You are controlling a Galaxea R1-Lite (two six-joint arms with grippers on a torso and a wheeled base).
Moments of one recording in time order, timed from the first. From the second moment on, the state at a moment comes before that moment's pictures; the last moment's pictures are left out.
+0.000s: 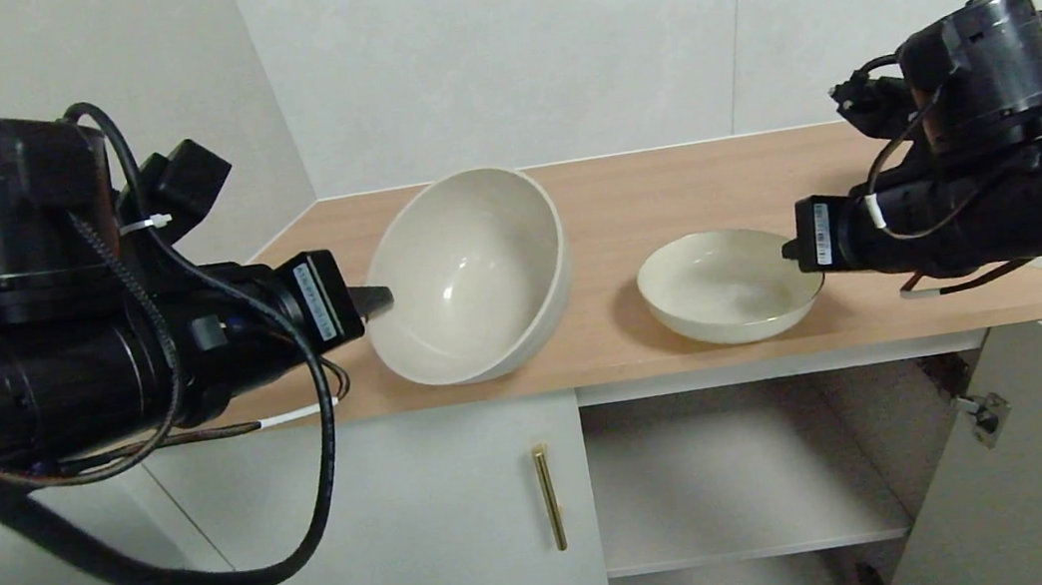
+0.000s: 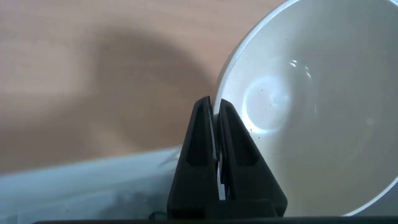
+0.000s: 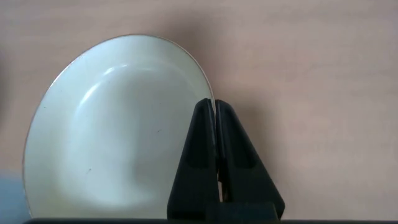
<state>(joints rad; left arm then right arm) -0.47 1.47 -1.06 -0.07 0.02 -0.48 0.48 1.65 -1.31 0.16 -0.18 0.36</state>
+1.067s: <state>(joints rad) -0.50 1.34 -0.90 -0.07 0.01 -0.48 0.48 1.28 -1.03 0.27 0.05 0.40</state>
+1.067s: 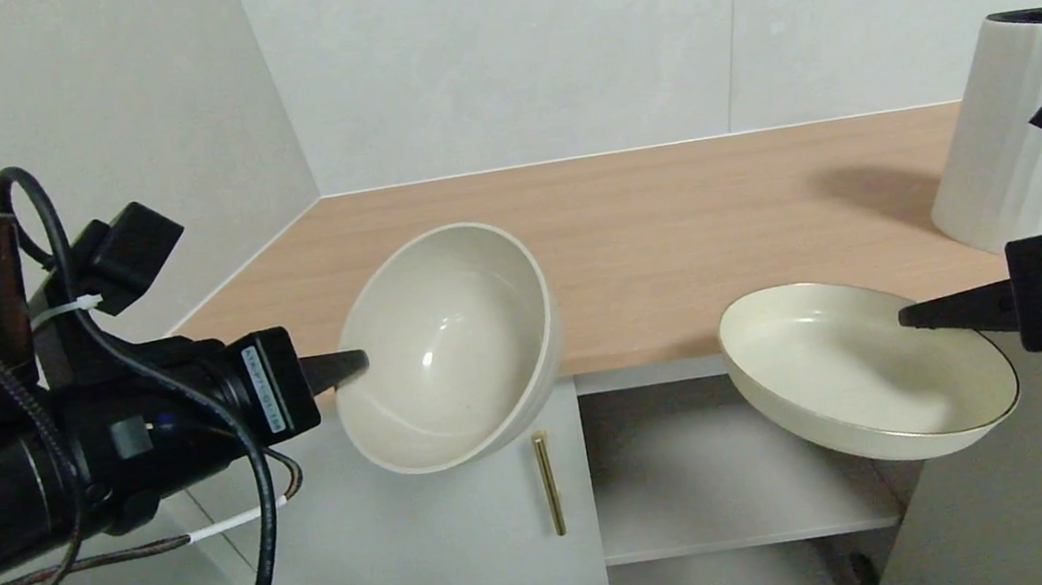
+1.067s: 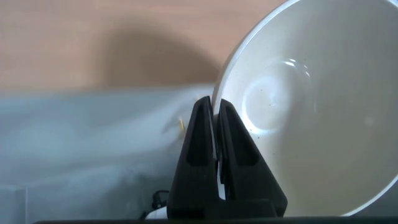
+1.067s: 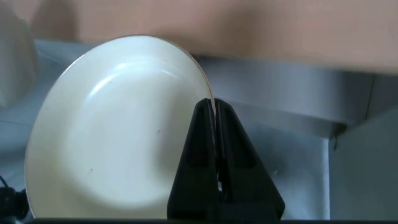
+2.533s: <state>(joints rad) -0.50 1.38 -0.89 -0.07 0.01 -0.47 0.48 1.33 -0.97 0.18 0.05 0.40</state>
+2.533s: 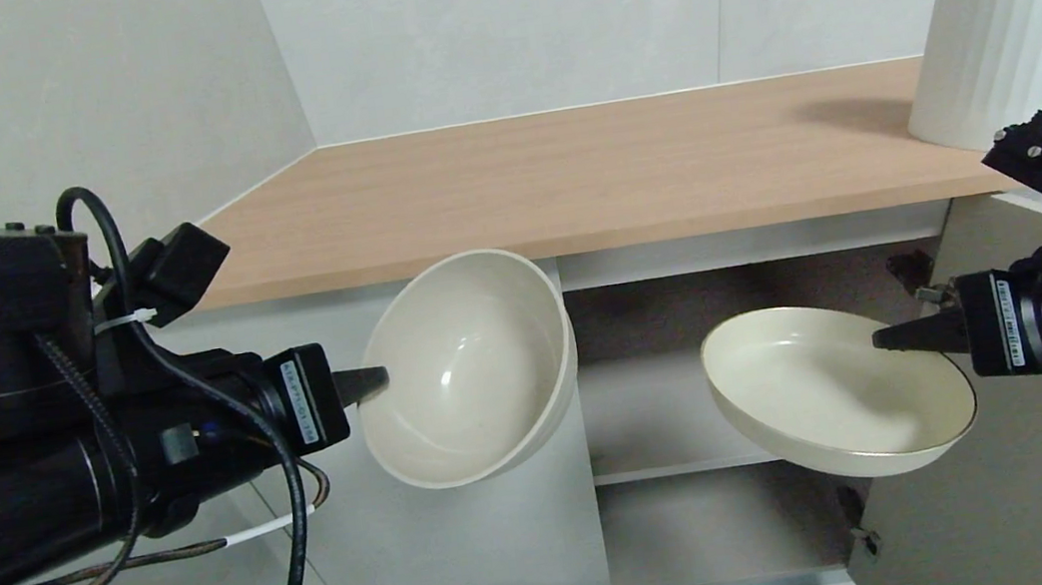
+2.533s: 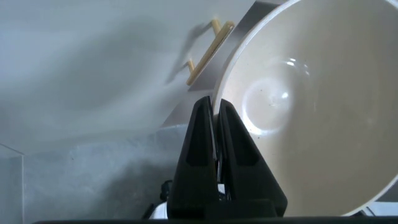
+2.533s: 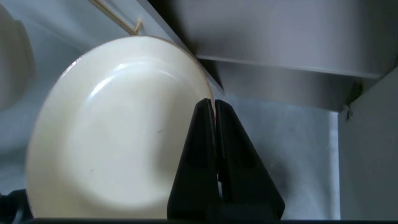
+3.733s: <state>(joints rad) -0.54 1.46 -0.87 -0.06 -0.04 -0.46 0.49 1.43 -0.93 0.11 0.05 0.35</state>
